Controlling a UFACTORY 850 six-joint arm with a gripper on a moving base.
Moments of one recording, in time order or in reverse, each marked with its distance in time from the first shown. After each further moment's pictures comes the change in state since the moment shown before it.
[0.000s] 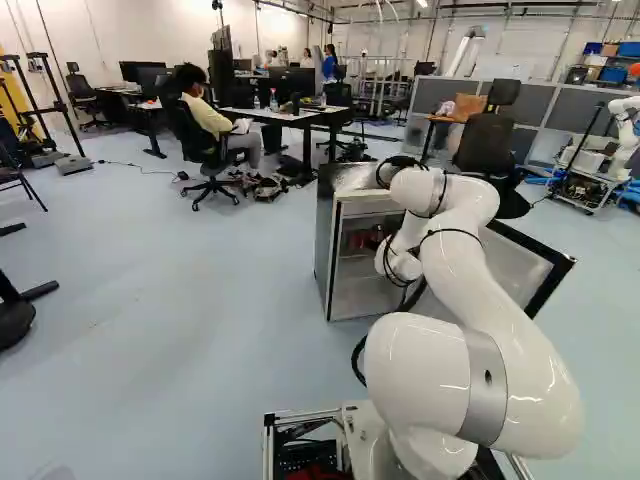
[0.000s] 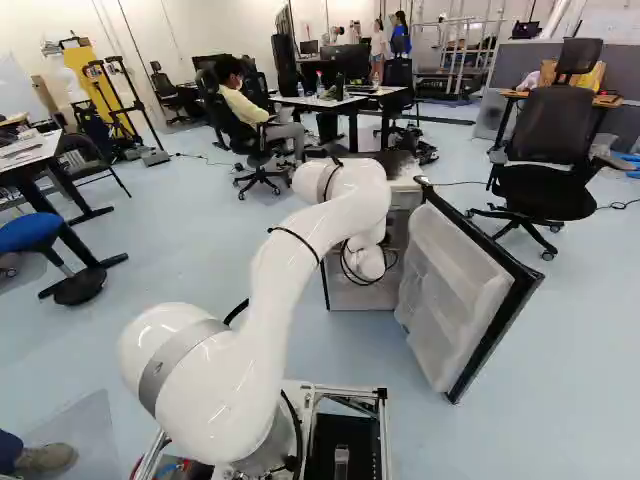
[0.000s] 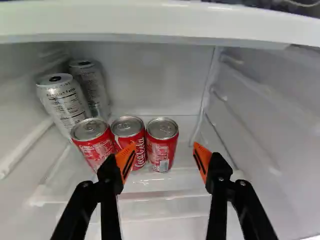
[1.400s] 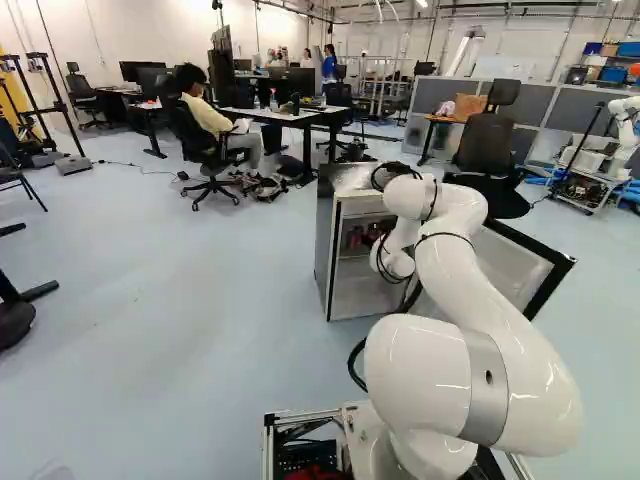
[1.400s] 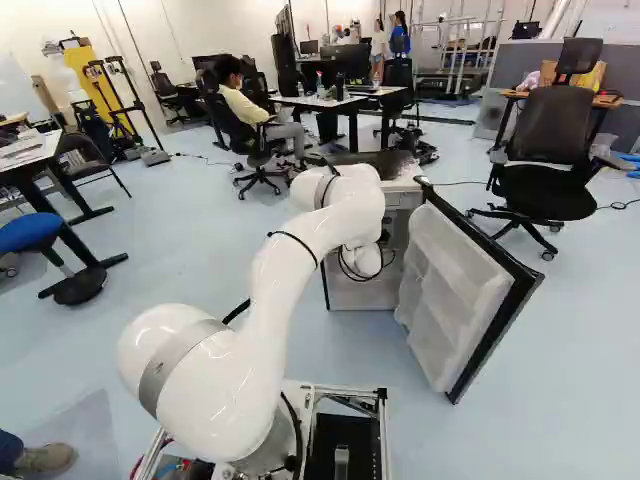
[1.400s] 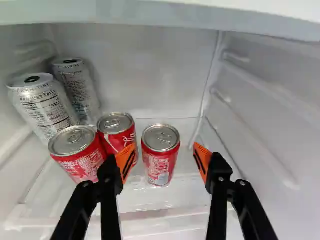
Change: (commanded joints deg) arm 2.0 -3.1 -5.6 3.6 -2.6 0.0
